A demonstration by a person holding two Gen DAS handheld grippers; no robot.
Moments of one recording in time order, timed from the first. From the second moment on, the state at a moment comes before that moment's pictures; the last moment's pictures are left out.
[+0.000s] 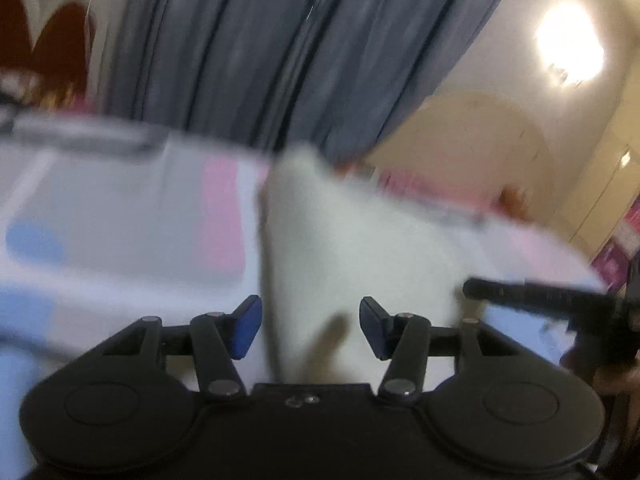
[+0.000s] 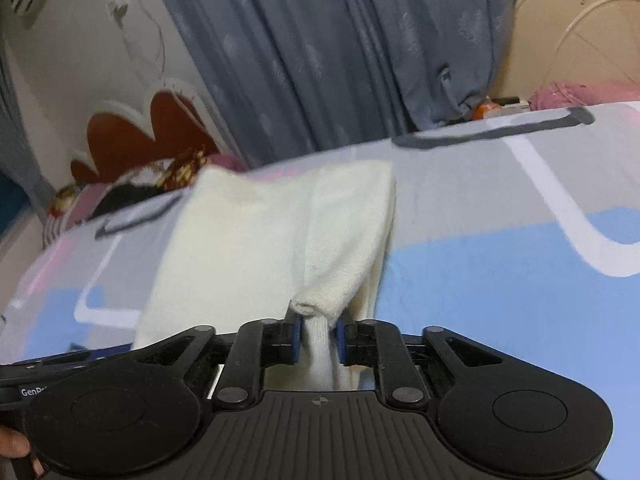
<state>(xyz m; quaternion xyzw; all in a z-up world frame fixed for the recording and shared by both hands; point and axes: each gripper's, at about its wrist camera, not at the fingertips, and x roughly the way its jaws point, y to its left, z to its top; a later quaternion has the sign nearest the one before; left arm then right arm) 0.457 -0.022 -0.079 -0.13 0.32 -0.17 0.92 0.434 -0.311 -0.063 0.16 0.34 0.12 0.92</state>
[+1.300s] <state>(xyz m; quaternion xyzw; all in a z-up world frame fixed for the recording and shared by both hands) 0.397 -0.062 -0.100 -0.03 0.32 -0.20 0.93 0.375 -0.265 -0.070 0.04 0.32 0.15 0.94</state>
